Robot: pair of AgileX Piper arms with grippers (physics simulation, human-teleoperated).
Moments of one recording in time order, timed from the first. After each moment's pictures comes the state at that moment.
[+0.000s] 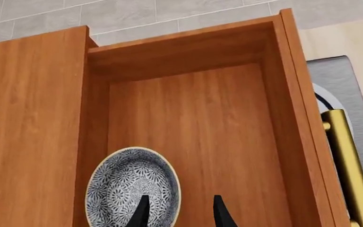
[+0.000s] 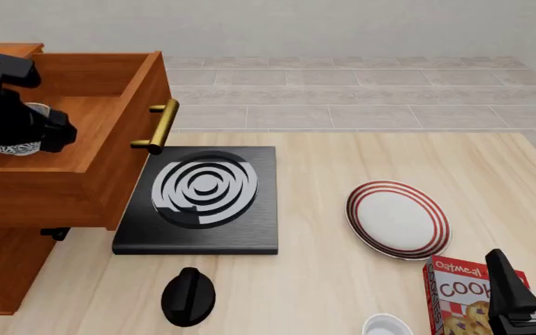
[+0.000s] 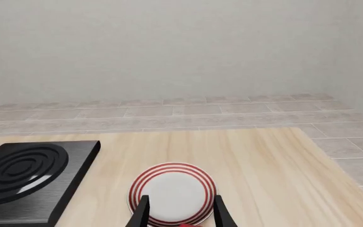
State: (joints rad) left arm 0.09 1.30 -1.19 0.72 0.24; right arm -0.01 0.00 0.00 0.00 0.04
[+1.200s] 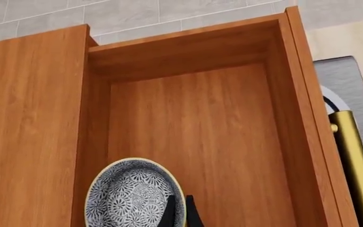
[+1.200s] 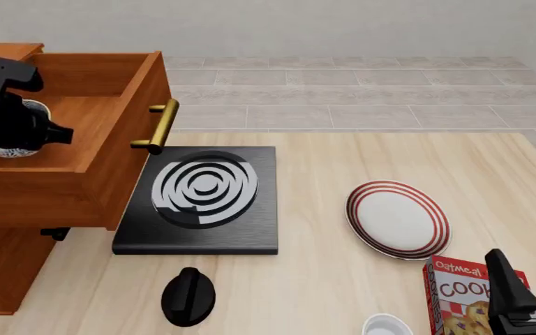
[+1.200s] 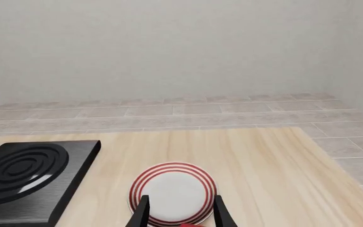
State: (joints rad) left arm 0.09 1.31 -1.17 0.69 0.22; right arm 0.00 0.01 0.00 0.00 0.04
